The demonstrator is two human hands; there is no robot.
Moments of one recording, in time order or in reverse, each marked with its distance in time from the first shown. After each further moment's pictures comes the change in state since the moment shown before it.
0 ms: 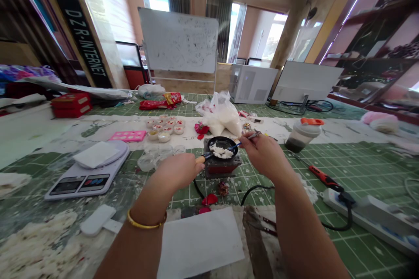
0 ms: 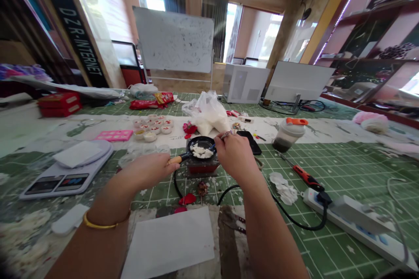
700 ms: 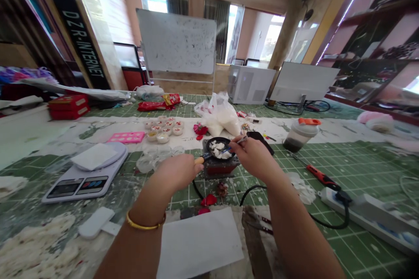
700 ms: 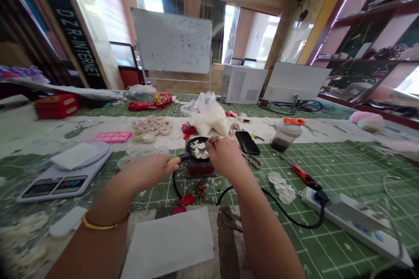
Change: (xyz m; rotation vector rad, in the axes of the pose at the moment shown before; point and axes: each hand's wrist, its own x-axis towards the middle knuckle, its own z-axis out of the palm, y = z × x) left_hand -0.003 0.000 -0.002 -0.018 -0.008 0.002; right_hand 0.001 -0.005 0.007 0.130 -0.072 -0.031
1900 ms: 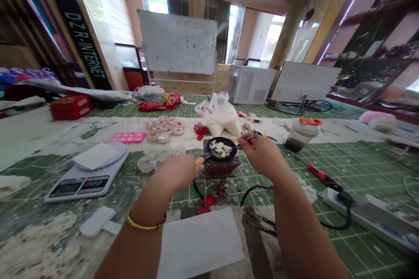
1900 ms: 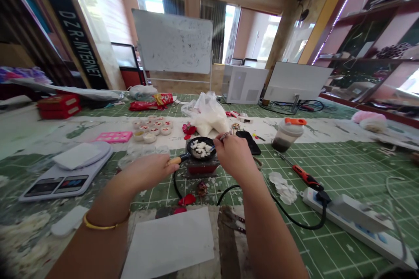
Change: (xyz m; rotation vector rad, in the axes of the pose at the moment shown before) left_hand 0.001 0.001 0.001 0.014 -0.001 0.011; right_hand -0.002 0.009 -0.008 -0.106 0.041 0.058
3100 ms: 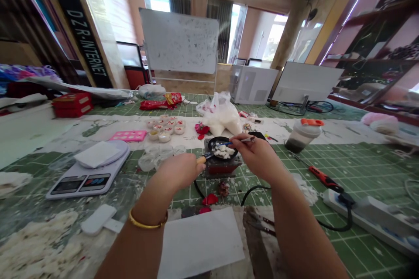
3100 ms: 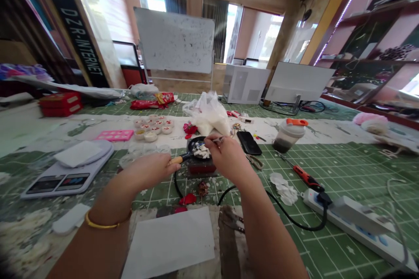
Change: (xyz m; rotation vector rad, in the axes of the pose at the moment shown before) left_hand 0.000 0.000 0.000 -0.004 0.000 -0.018; right_hand -0.003 -0.011 0.010 0.331 0.003 -0.125
